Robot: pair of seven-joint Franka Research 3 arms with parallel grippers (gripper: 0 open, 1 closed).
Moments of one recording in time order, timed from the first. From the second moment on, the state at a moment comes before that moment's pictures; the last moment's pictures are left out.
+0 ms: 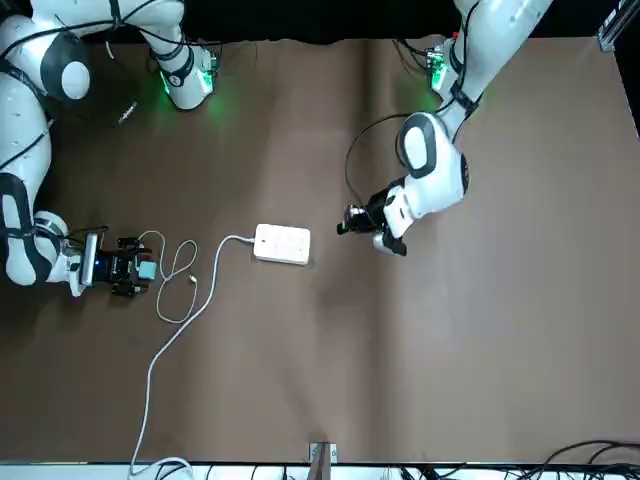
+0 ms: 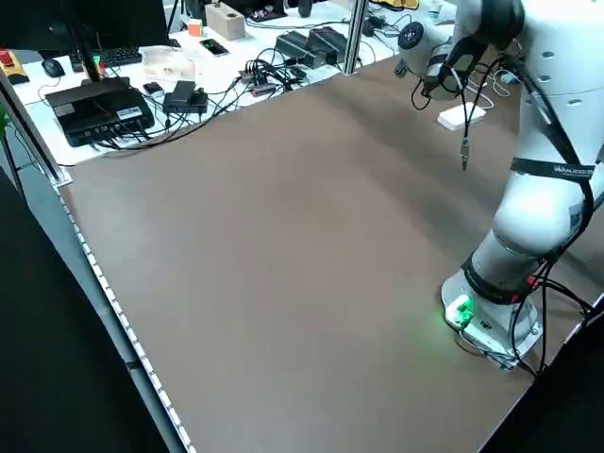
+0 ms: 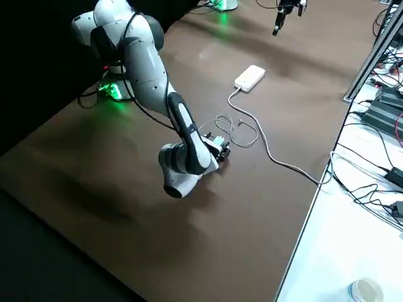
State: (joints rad) left arm 0.00 0.49 -0.68 -2.00 -1.18 2.69 0.41; right arm -0.46 1.02 -0.08 -1.50 1.04 1.46 -2.56
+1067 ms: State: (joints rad) left arm -0.26 0.92 -0.68 -1.70 -1.18 2.99 0.44; right arm -0.47 1.04 -0.08 -1.50 1.08 1.48 -2.56
